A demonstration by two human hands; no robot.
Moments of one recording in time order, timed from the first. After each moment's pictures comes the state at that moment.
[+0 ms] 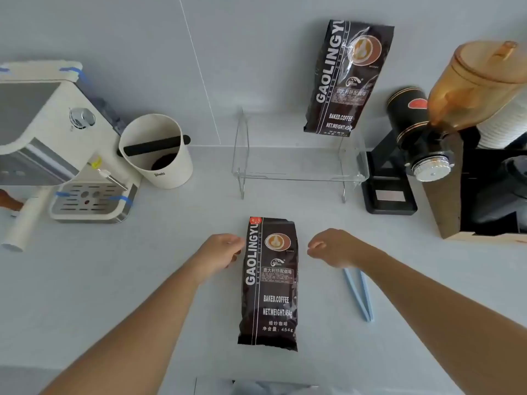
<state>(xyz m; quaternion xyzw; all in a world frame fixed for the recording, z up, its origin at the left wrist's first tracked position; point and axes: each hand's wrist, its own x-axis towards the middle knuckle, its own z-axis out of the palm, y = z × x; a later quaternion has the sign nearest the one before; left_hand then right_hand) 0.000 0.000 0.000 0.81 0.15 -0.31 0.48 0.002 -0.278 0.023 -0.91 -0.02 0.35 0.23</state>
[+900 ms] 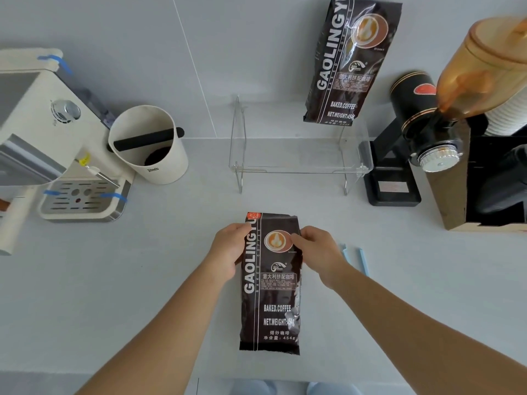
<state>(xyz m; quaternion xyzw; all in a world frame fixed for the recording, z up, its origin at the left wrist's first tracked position) 0.005 -0.038 -0.001 0.65 0.30 -0.25 0.65 -0.020 -0.224 -0.003 -0.74 0.26 0.20 0.59</state>
